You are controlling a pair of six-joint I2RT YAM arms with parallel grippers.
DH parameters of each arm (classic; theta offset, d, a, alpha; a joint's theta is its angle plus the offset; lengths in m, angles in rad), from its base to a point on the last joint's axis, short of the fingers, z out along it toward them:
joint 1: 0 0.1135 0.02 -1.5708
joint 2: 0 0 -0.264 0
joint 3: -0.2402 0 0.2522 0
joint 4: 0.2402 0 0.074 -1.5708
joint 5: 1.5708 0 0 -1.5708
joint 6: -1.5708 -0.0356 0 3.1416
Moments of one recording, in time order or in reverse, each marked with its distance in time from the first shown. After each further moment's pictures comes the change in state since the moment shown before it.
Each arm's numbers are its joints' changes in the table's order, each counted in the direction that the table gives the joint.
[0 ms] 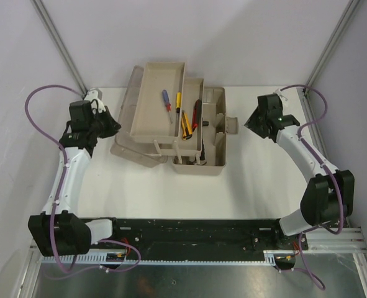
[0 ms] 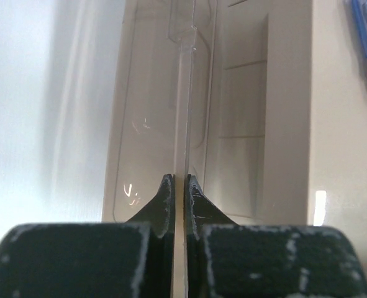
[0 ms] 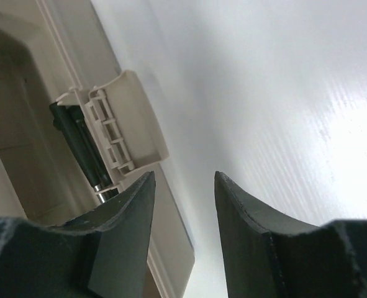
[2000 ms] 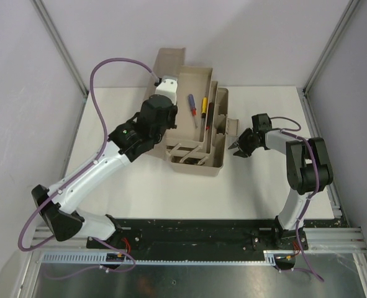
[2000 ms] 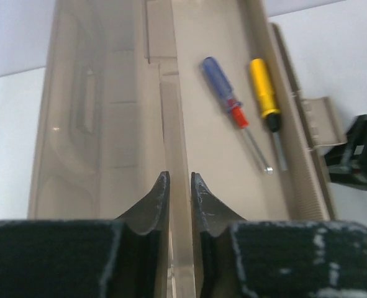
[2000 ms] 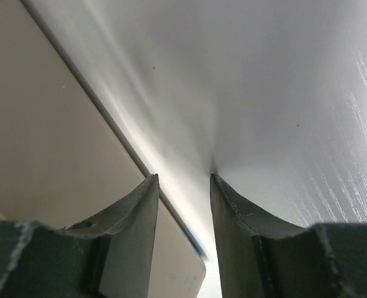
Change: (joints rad) left arm -0.877 0.168 -0.368 0.017 -0.805 -0.112; right arm -0.079 0.320 0.203 -0.283 -0.483 -0.197
